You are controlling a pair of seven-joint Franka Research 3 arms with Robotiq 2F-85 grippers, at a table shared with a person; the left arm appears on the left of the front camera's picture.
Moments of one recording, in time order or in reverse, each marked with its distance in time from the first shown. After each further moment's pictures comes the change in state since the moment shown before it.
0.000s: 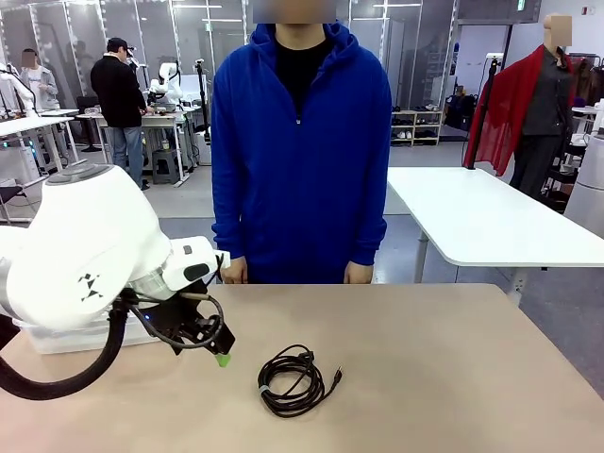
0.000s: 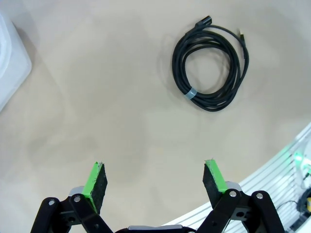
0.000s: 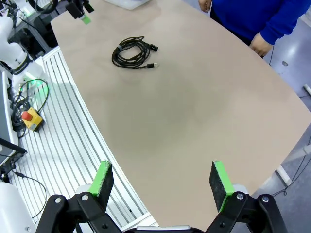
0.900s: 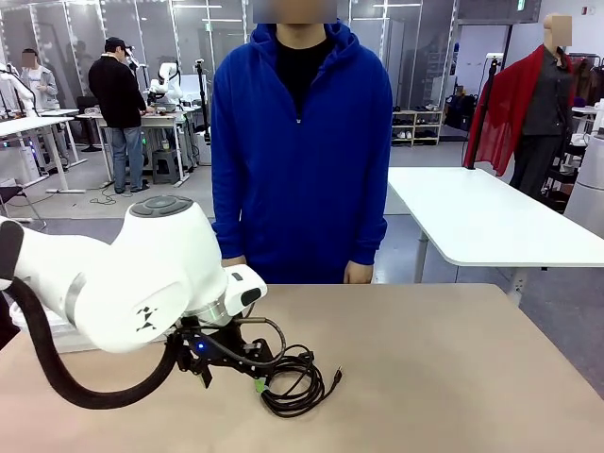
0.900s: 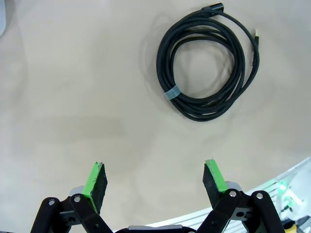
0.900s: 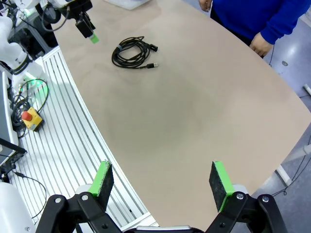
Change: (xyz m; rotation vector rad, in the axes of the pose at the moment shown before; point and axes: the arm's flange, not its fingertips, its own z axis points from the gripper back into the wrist) left arm 0.007 -0.055 -0.053 0.054 0.087 0.218; right arm 0.000 0.000 0.000 -0.001 0.000 0.000
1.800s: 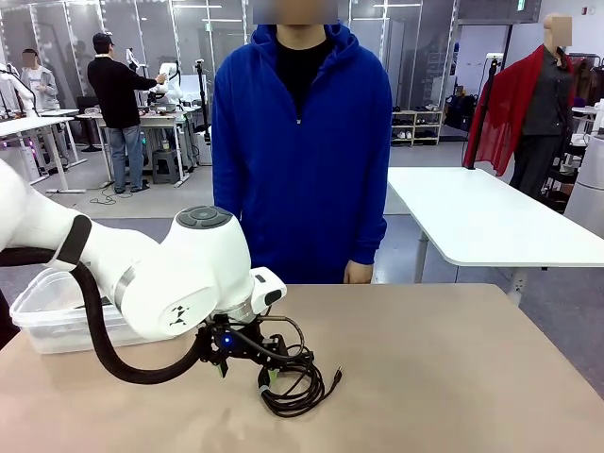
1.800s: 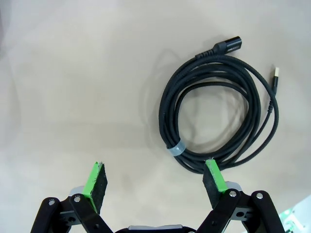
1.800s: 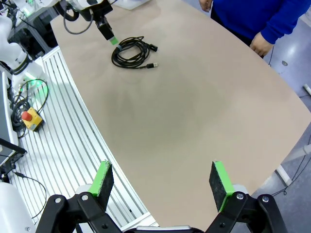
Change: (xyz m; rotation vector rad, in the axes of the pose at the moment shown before) left arm 0.045 -0.009 -0.043 0.059 -0.013 0.011; right arm 0.000 0.000 0.000 -0.001 0.000 -0.001
